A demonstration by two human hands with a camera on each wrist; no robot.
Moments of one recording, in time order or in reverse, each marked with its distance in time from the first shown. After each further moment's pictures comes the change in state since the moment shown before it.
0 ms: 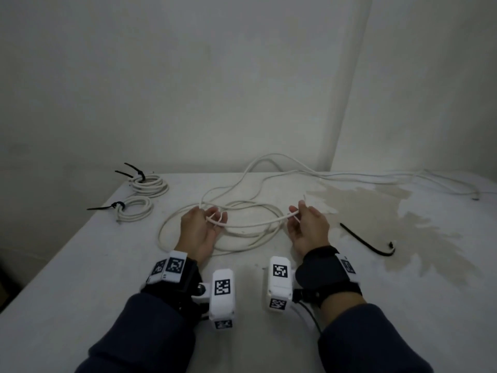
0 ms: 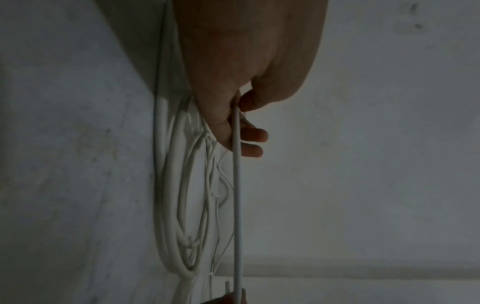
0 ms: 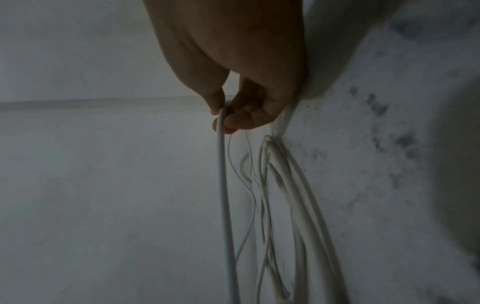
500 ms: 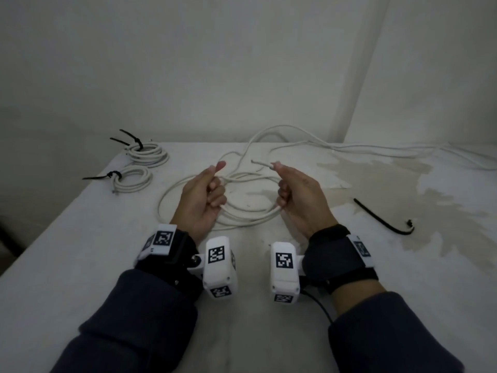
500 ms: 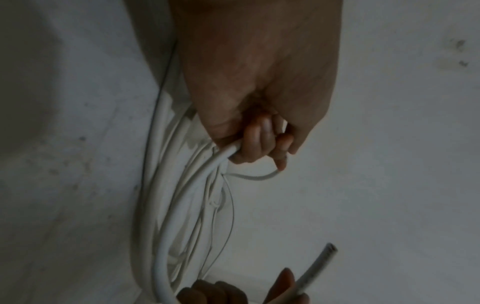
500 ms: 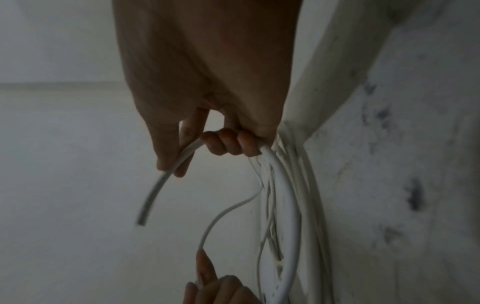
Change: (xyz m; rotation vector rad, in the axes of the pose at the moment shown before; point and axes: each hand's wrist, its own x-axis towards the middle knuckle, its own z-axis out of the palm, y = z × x) left_hand 0.006 0.003 -0.008 0.184 -0.309 -0.010; right_hand -0.022 0.005 0.018 -0.287 -0.434 -0.046
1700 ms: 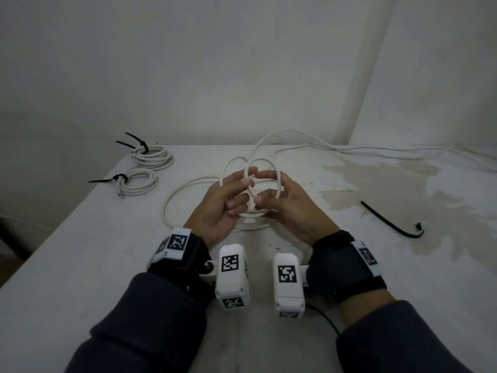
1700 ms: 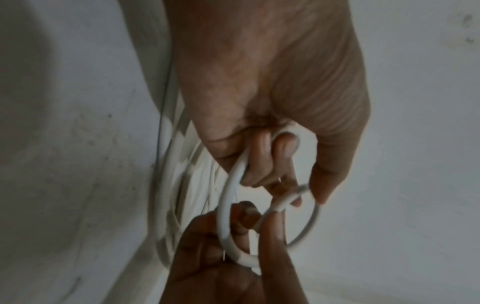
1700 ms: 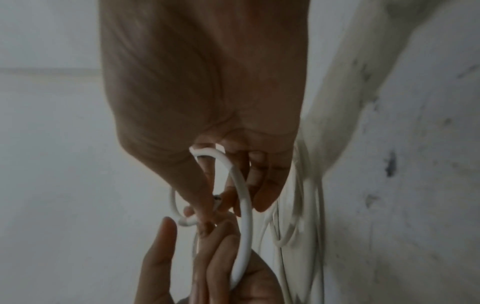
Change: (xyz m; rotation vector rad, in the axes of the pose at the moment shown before) left_hand -0.014 -0.006 0.016 0.092 -0.213 -0.102; right_hand -0.009 0.009 0.011 -0.255 -0.361 -0.006
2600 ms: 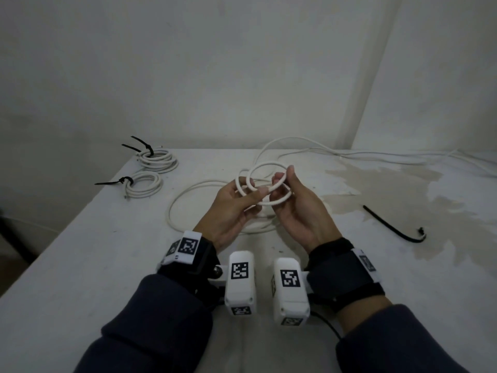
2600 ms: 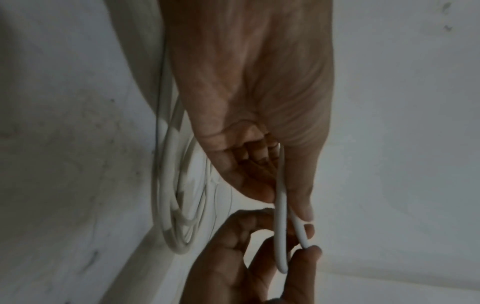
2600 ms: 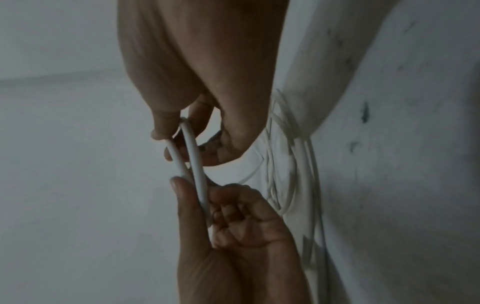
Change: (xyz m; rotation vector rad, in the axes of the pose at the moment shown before) left_hand -0.002 -0.009 0.006 0.190 0.036 0.085; right_hand 0.000 -0.011 0.011 0.681 0.228 0.010
